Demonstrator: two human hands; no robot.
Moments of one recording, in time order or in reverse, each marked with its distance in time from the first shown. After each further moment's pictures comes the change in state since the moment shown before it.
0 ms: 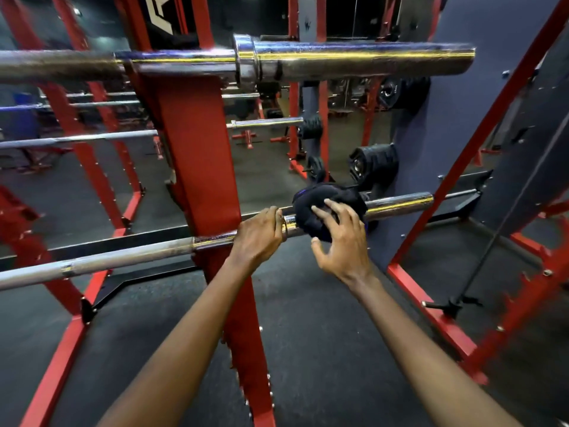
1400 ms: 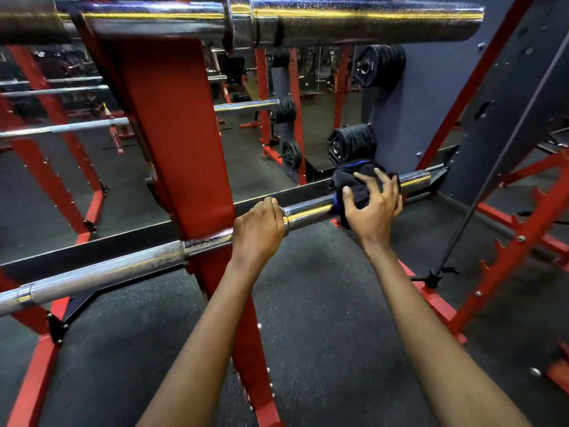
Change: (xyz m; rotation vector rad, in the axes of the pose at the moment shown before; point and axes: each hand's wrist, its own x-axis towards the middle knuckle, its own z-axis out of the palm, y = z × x) left_hand 0.007 -0.005 0.006 -0.039 0.060 -0.055; right_hand 0.035 0.044 0.022 0.021 0.302 0.467
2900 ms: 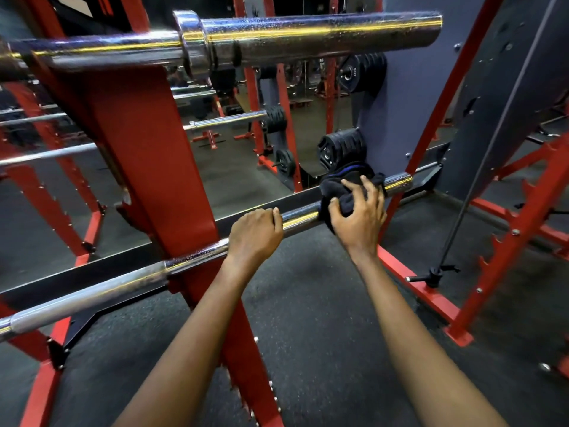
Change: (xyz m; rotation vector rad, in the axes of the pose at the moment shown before) left_hand 0.023 0.022 0.014 0.140 -0.128 0.105; right_hand 0.002 0.012 -0.005 -0.041 -0.015 0.020
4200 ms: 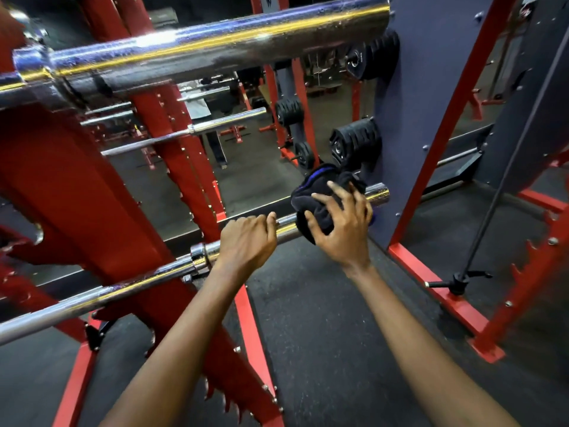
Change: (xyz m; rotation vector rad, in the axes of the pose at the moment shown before) left_hand 0.047 0.092 0.033 0.245 -0.043 -0.053; right_hand 0.055 0.081 -0.002 0.053 -0.010 -0.380
